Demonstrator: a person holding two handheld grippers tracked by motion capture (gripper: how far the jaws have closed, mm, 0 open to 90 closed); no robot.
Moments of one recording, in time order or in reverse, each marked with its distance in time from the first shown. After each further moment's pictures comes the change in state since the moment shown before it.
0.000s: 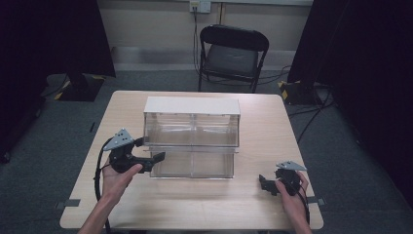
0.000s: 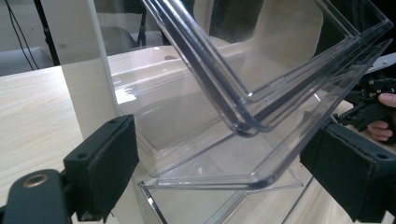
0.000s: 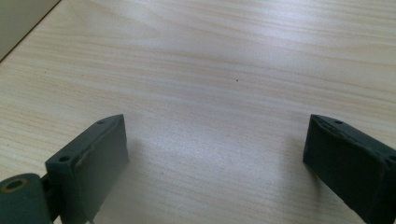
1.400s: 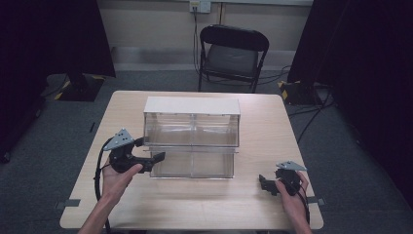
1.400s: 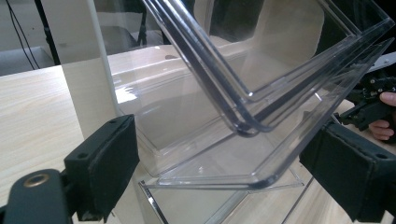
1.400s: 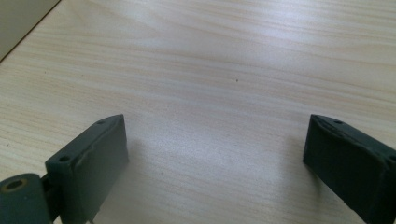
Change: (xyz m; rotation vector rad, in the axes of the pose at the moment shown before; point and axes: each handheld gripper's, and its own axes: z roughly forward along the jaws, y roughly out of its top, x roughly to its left) left arm 0.000 0.000 0.000 0.007 0.007 0.002; right arm 0.000 0.000 0.000 0.000 0.000 0.000
